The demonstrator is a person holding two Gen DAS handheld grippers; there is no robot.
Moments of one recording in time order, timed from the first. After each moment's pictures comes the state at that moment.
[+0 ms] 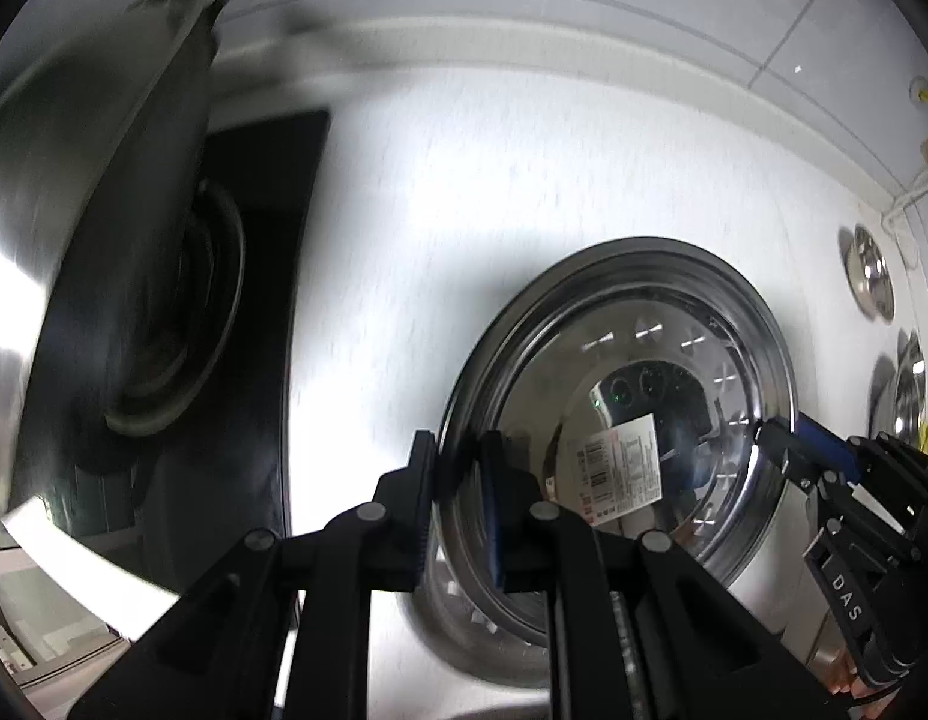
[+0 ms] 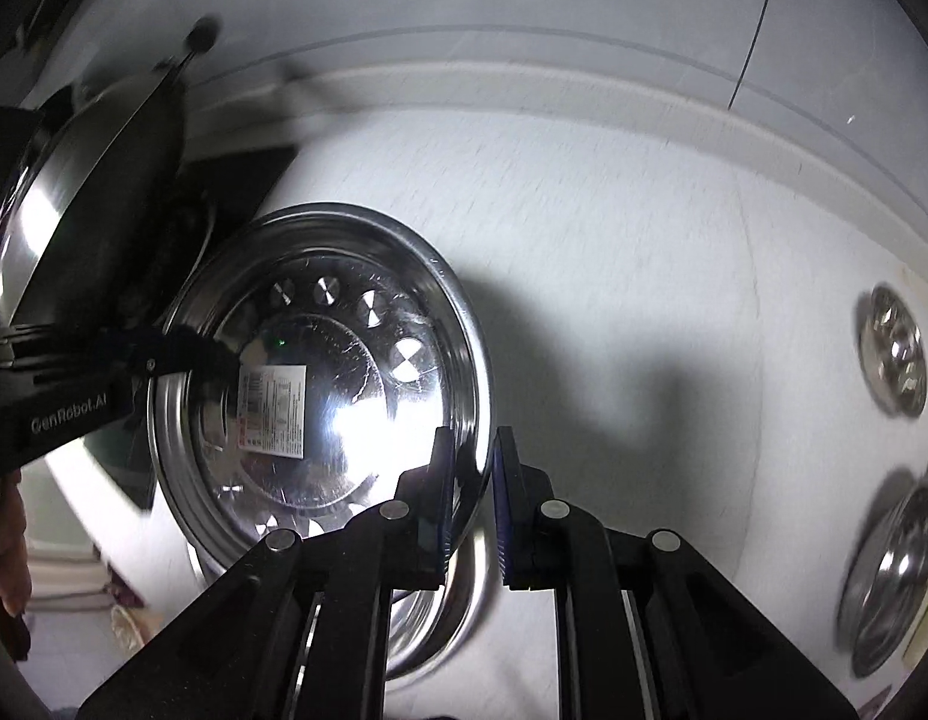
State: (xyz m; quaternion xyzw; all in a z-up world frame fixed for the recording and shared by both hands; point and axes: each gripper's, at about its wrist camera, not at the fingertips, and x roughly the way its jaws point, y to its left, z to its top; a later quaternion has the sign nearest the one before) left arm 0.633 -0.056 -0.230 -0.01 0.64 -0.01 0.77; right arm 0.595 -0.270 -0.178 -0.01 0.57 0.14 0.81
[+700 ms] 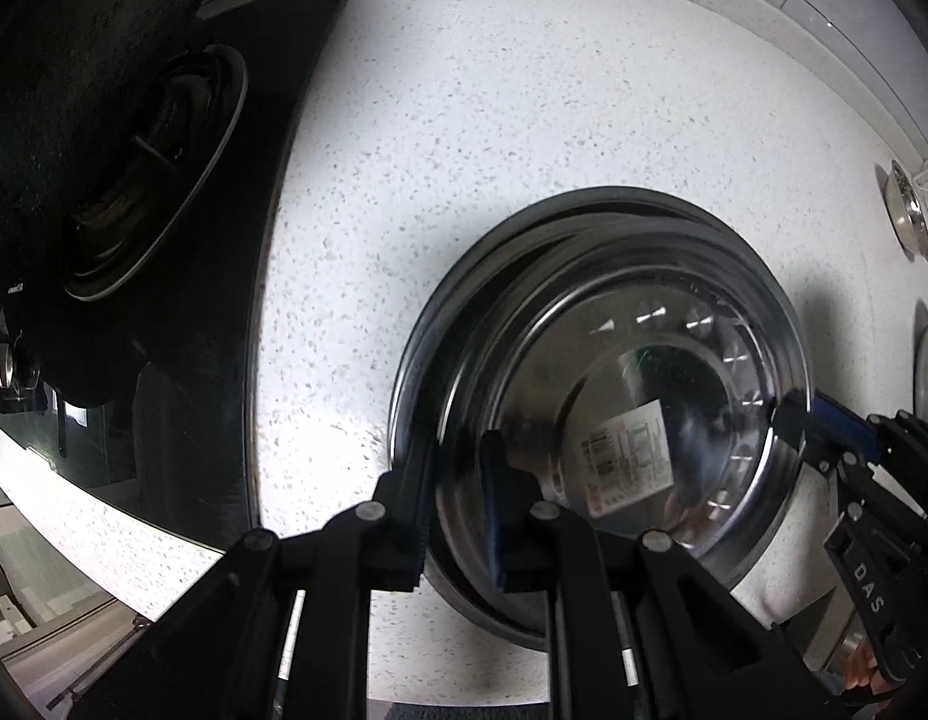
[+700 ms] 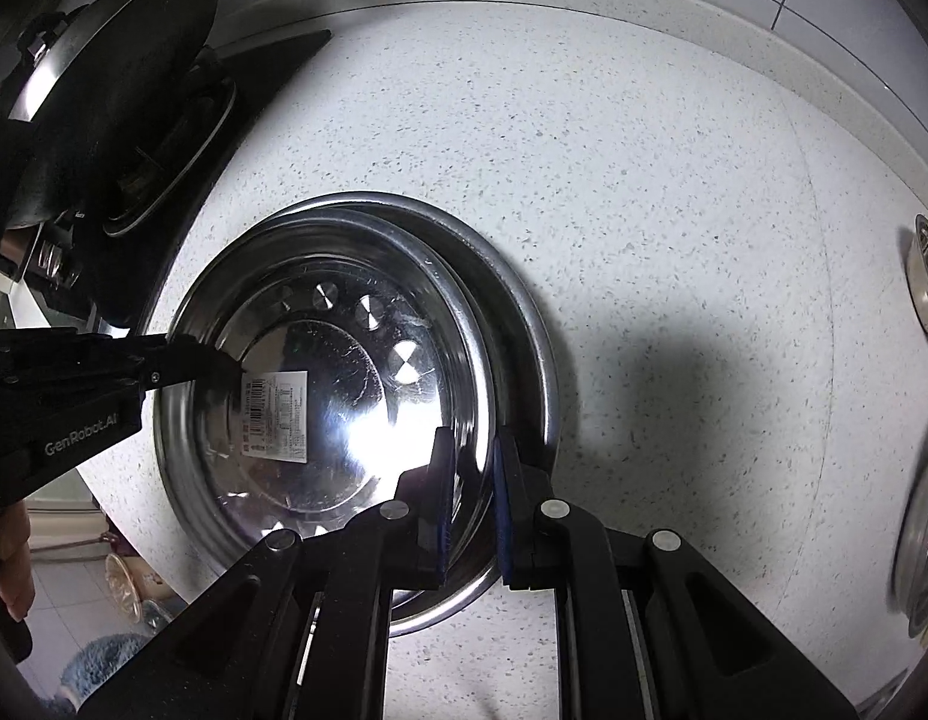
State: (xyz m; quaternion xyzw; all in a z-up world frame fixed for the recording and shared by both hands) left arm 0.595 -0.054 -0.292 -0.01 0.67 0.01 0.74; right arm 0.578 -0.251 -0.229 -0.03 0.61 0.15 0.78
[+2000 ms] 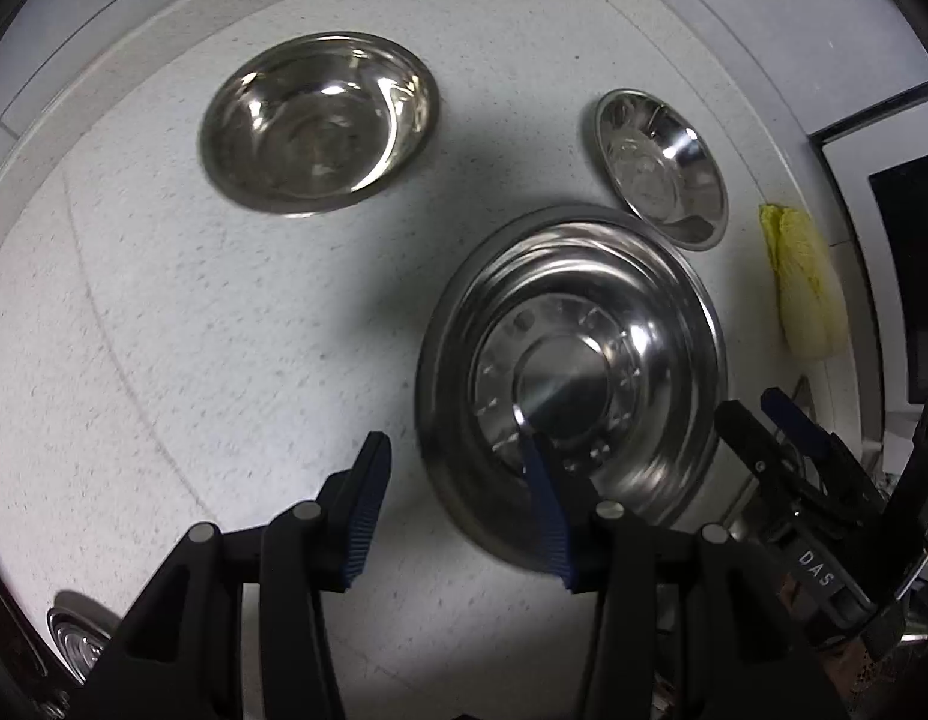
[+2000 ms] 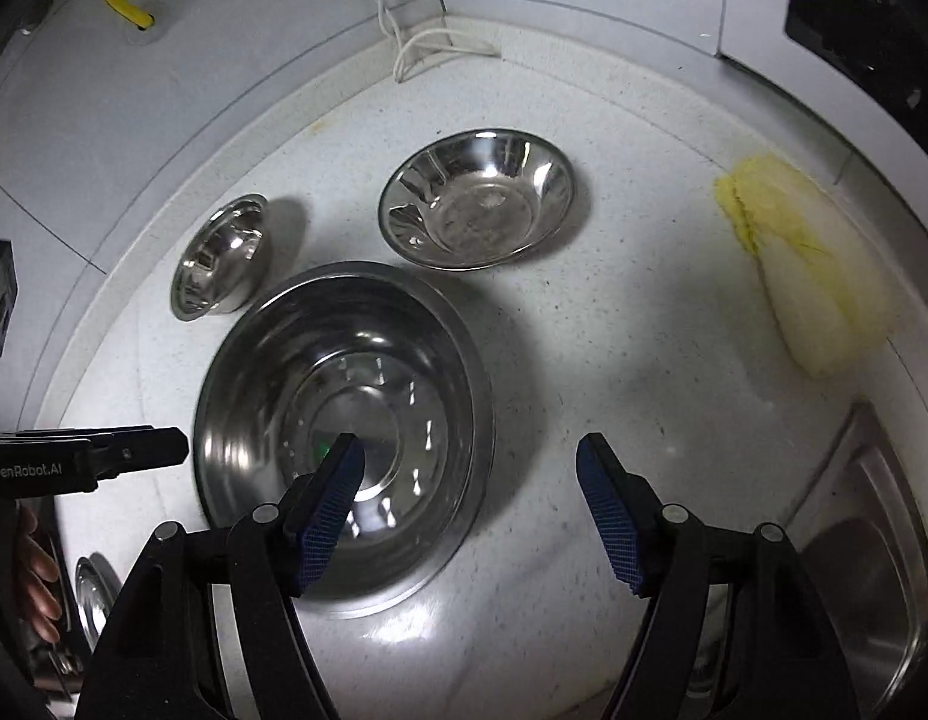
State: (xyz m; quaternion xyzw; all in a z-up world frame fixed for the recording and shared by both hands) left arm 0.654 -0.564 -0.249 0.15 0.68 -0.30 0.66; right arm 0.447 -0.714 -0.200 0.28 0.49 -0.21 0.80
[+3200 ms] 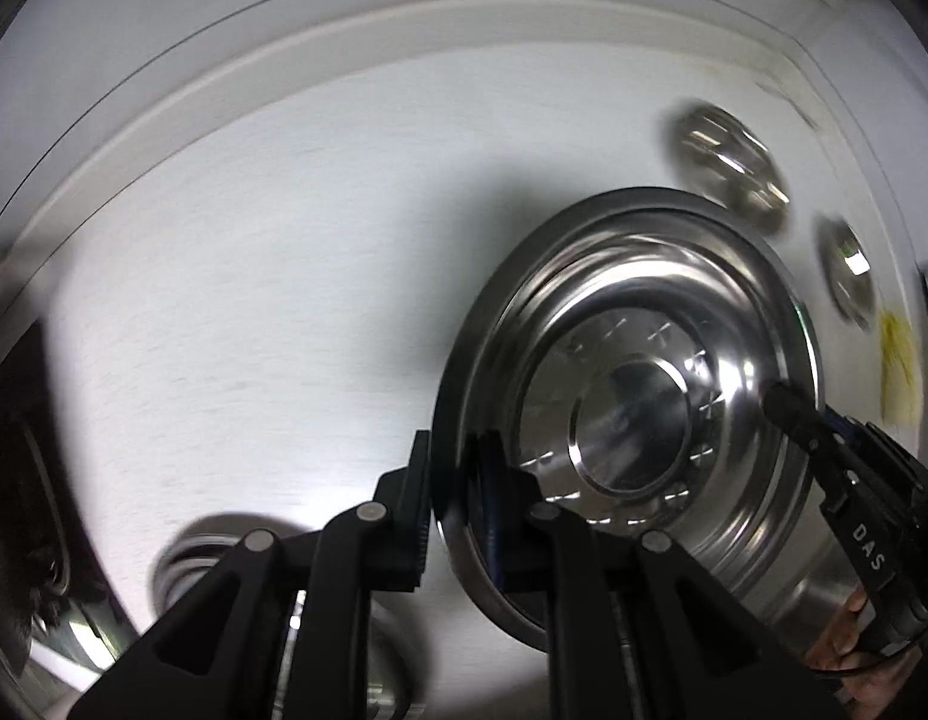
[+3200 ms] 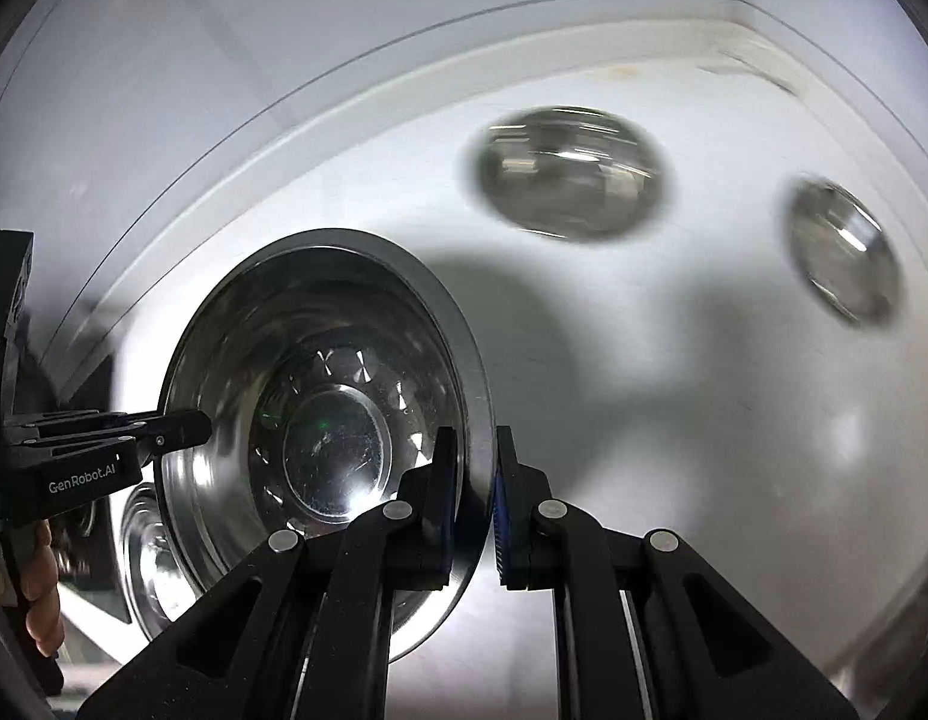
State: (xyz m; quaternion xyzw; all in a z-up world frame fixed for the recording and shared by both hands) left arm 0.722 -0.312 -0.235 0.09 0.66 -0.15 0.73; right arm 0.586 -0.503 -0.182 0.19 0.54 -0.03 0.82
